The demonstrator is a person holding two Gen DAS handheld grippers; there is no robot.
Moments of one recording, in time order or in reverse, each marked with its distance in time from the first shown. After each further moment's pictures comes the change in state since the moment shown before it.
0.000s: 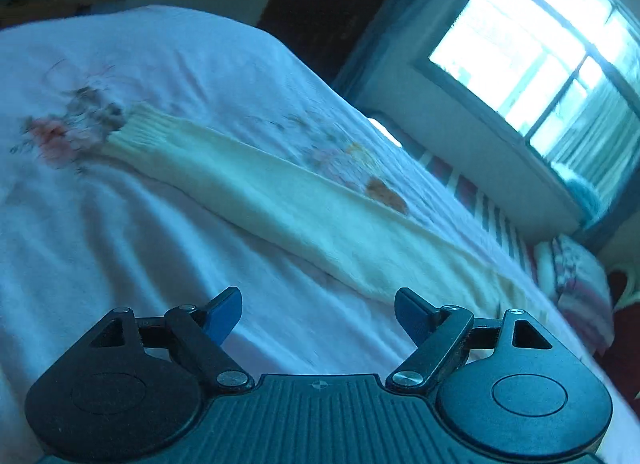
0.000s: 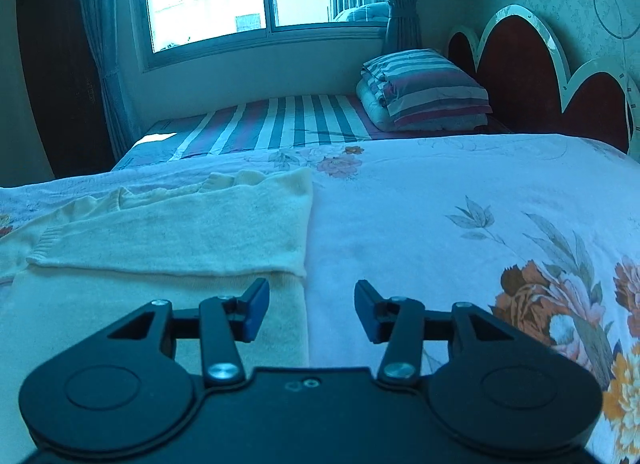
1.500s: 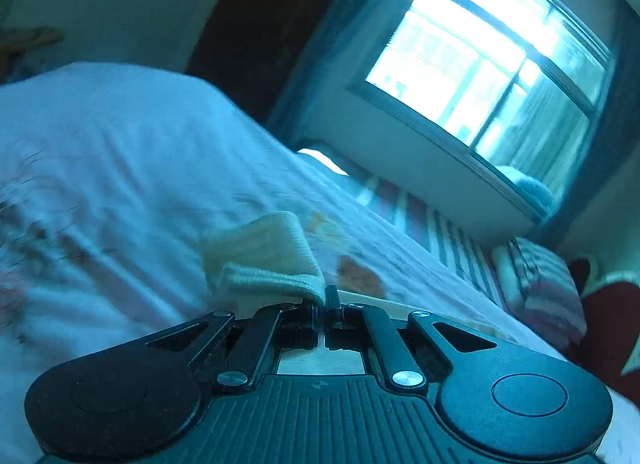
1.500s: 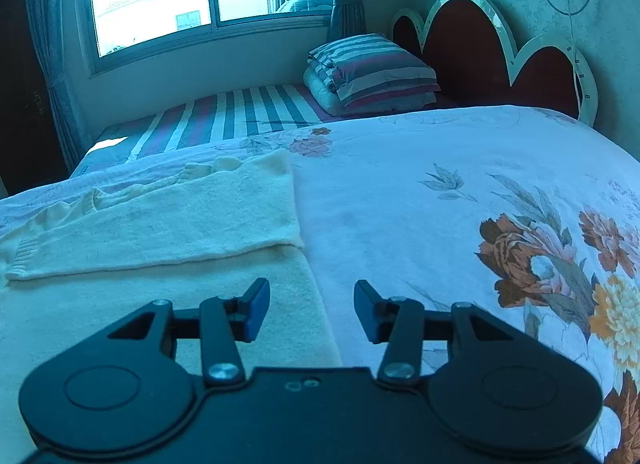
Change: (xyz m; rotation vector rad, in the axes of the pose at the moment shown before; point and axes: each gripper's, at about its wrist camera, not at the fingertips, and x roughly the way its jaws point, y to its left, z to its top) left arm 0.080 -0.041 0.075 0.231 -0.062 -0.185; right arm -0.003 0.034 -0.016 0.116 0.017 -0.157
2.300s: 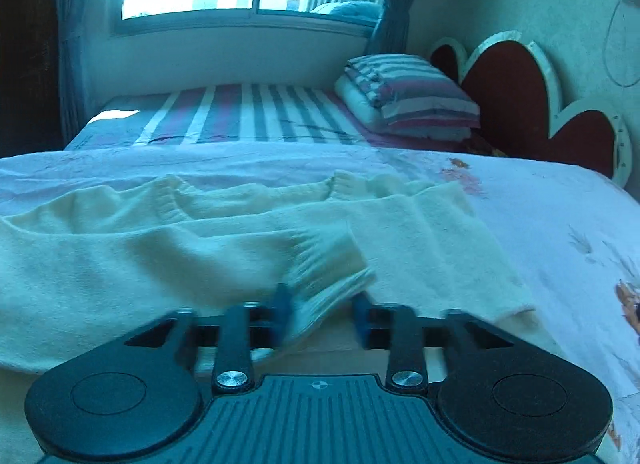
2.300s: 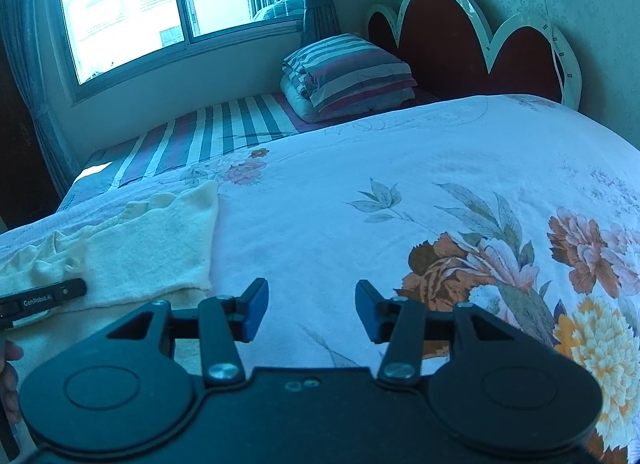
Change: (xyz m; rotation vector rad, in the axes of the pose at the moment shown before) left arm 0.018 -0.363 -0.176 0.547 0.254 -0.284; right arm 0.018 -0.083 0.025 0.080 -0.008 0.022
